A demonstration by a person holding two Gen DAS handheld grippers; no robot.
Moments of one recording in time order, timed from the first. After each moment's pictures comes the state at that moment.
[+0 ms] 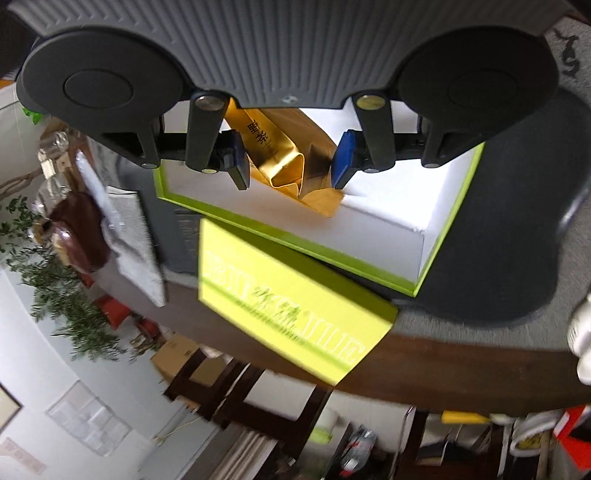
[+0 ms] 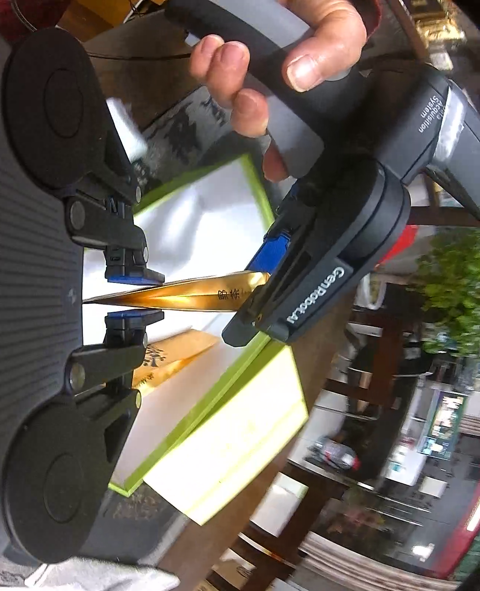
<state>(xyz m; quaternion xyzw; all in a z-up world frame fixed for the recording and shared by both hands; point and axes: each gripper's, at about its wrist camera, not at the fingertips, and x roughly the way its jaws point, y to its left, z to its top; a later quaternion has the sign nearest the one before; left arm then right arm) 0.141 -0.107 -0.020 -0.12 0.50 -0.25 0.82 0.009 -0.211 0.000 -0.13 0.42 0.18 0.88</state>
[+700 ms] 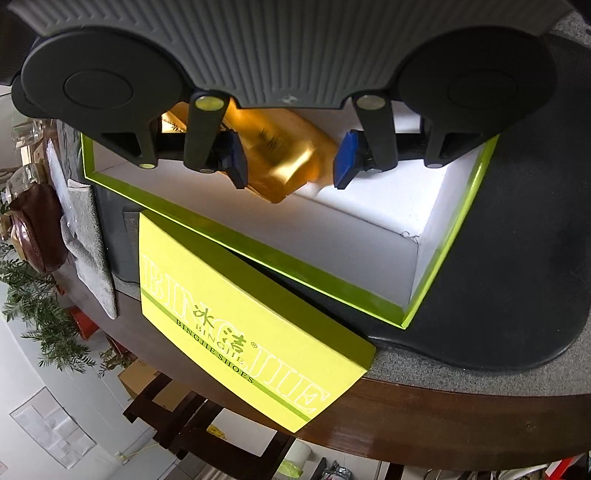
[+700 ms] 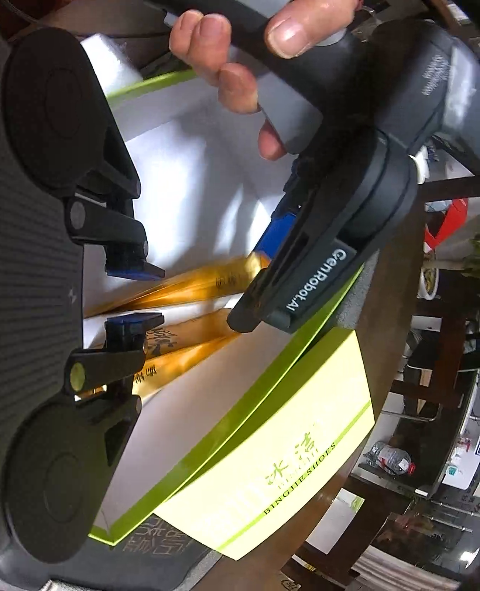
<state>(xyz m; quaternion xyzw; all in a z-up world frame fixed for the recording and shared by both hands) 0.188 -0.113 -0.078 -0.12 0.54 -0.23 0.80 0.070 -0.227 -0.058 -0.11 0.49 0.16 0.85</state>
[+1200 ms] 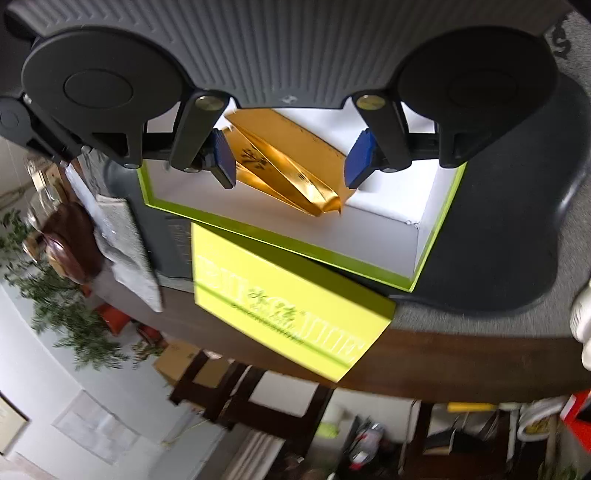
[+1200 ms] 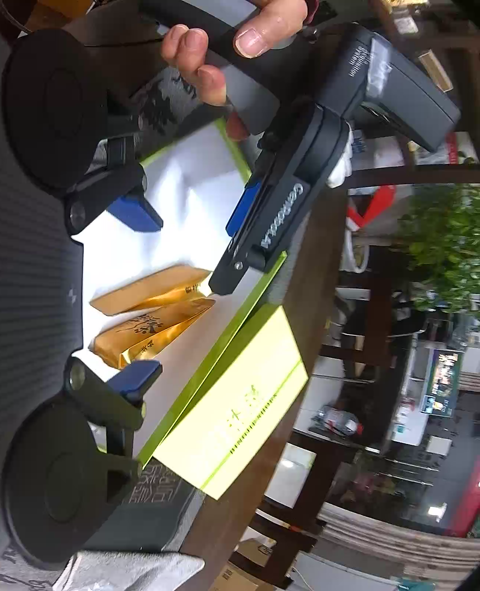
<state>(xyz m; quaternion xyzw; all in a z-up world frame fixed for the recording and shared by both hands) 0.118 -0.093 -0.009 -0.09 0.46 -0.28 0.84 -0.011 -0.236 0.010 -0.09 0.38 0.12 0.91</state>
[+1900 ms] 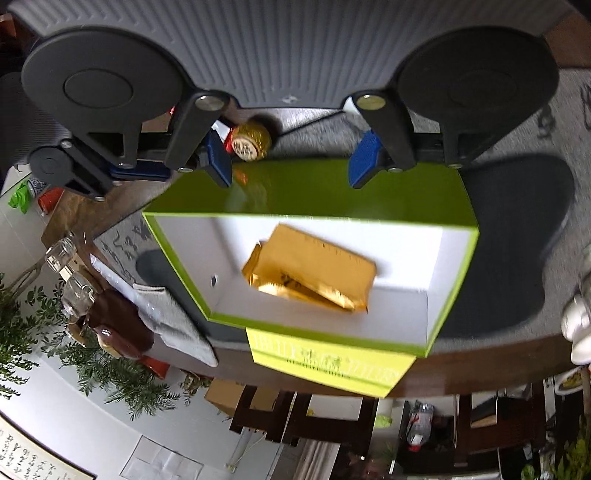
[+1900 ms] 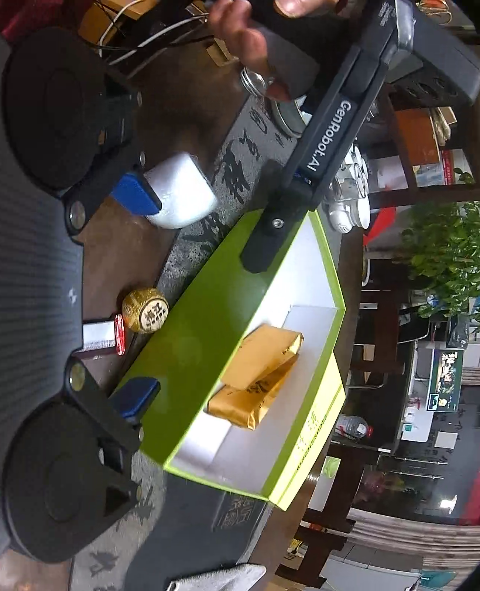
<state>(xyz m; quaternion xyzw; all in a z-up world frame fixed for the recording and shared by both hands) 0.001 -0.058 -0.025 -0.01 0.44 -0.34 0.83 -0.122 -0.207 -0.042 -0.05 0.38 0.13 0.91</state>
